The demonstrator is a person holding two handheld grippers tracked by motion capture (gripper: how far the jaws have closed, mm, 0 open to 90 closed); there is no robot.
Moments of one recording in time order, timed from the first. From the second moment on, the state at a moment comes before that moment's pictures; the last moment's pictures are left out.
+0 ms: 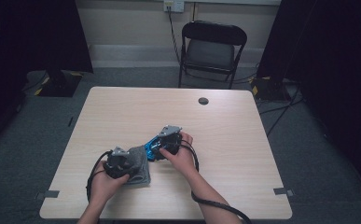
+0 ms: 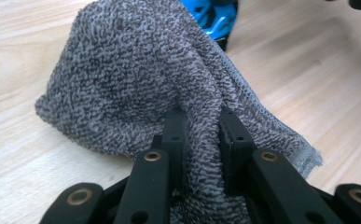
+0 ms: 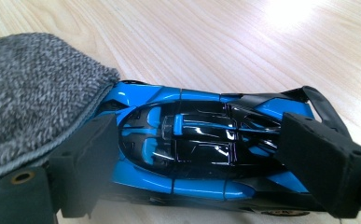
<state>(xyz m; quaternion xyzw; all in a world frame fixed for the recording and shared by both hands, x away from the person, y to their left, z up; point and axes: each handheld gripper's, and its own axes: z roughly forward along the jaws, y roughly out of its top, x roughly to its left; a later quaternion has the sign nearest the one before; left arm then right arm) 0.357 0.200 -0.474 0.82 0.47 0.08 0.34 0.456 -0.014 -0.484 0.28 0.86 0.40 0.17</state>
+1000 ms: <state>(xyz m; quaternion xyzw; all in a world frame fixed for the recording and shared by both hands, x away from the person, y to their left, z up) 0.344 0.171 -0.466 0.84 0.40 0.01 0.37 0.456 -0.015 -0.485 0.29 0.85 0.40 0.17</state>
